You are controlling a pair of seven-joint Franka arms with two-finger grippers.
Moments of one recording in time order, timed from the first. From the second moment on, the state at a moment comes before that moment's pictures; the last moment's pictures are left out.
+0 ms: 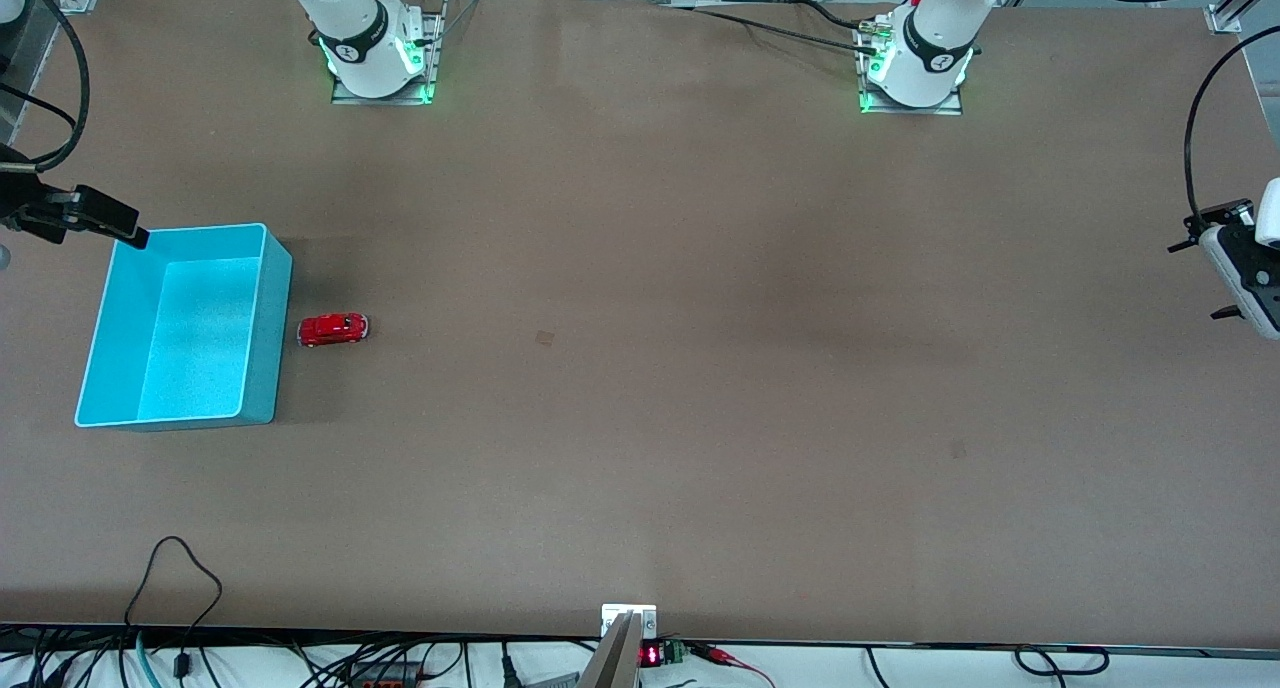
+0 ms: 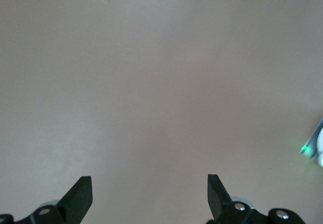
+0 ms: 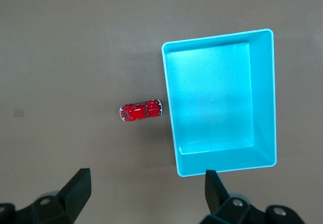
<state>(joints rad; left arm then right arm) 0.53 0.22 -0.33 -1.63 0.13 1.65 1.22 -0.01 0.06 -0.08 -1.62 0.00 1.65 -0.03</state>
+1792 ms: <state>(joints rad) -0.06 -0.12 -0.05 -1.72 -0.02 1.67 -0.18 0.03 0.33 -0.07 -1.66 0.04 1.86 -0.34</state>
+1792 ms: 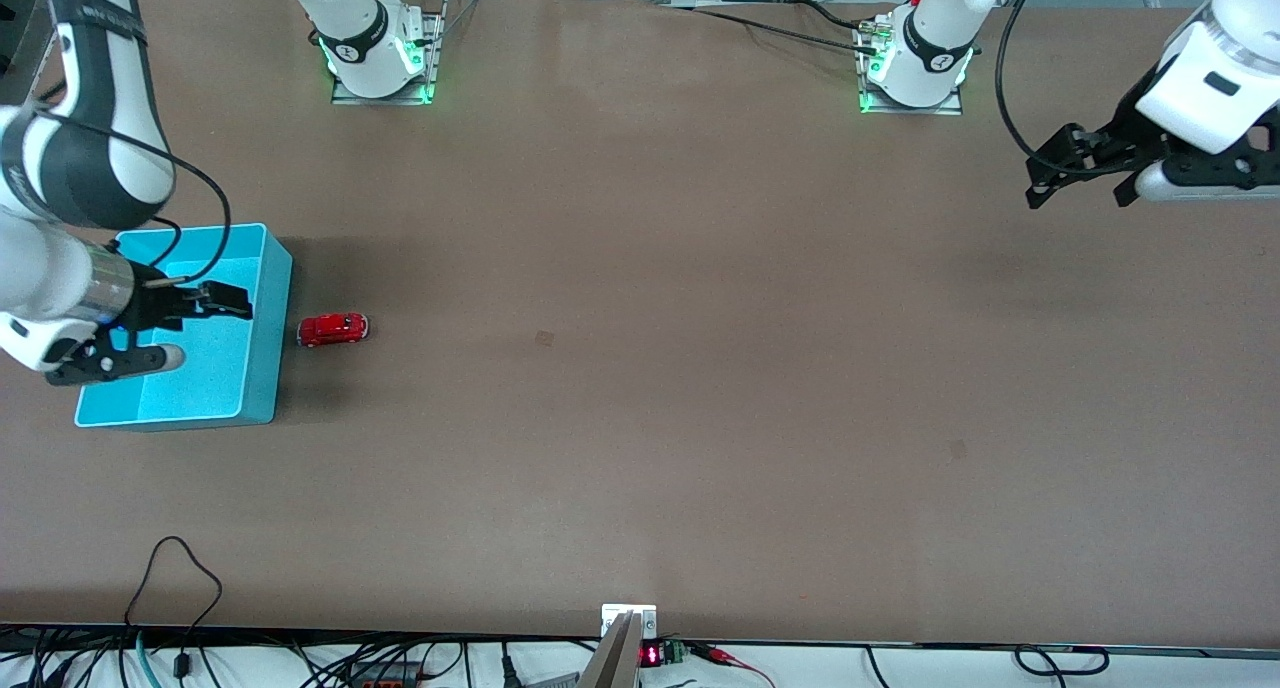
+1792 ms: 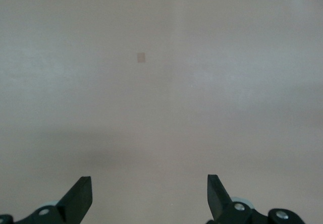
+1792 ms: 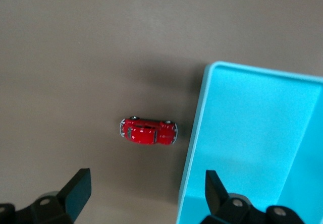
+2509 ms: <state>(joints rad) -0.03 -0.10 -0.04 -1.70 -0.02 1.66 -0.19 0.06 0.35 -0.03 -1.96 -0.03 2.16 -1.18</state>
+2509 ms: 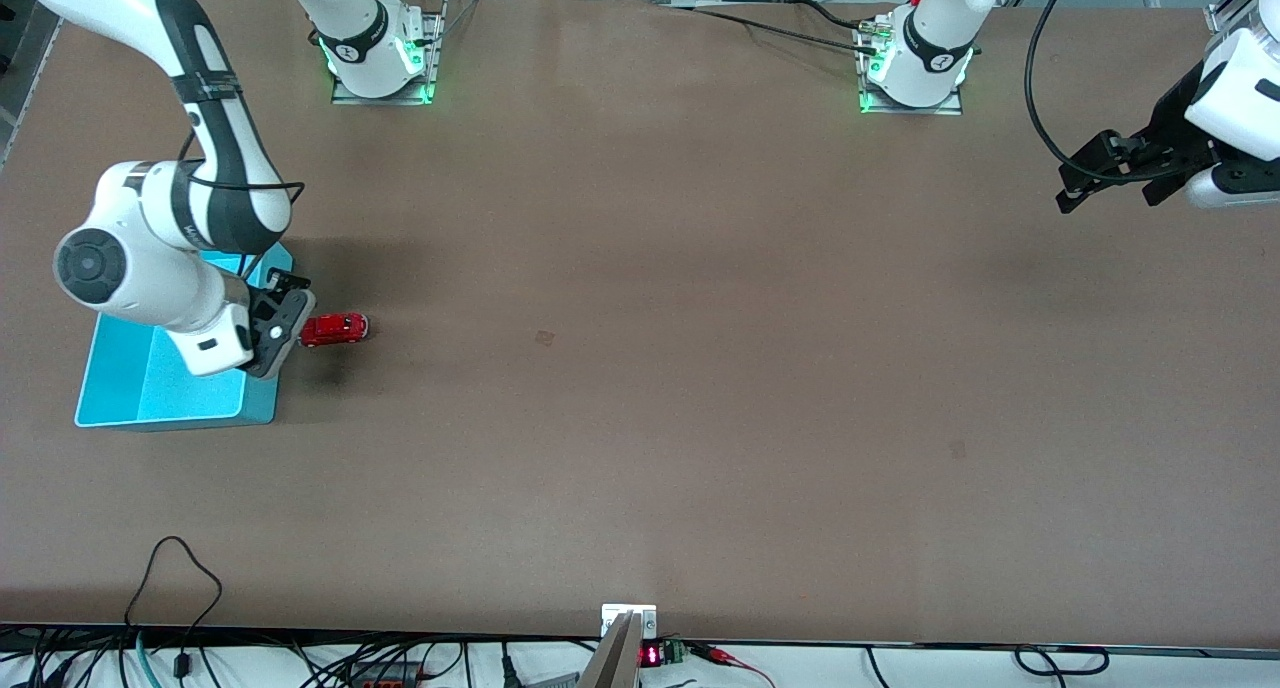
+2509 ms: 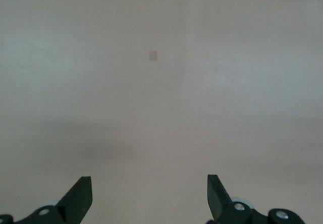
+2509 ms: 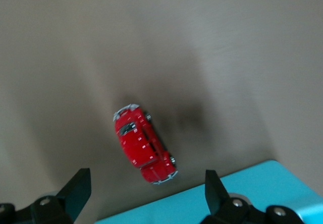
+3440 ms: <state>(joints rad) -0.03 -0.04 -0.05 -1.63 0.00 1.60 -0.19 0.07 0.41 -0.02 -2.13 -0.12 2.42 -1.45</state>
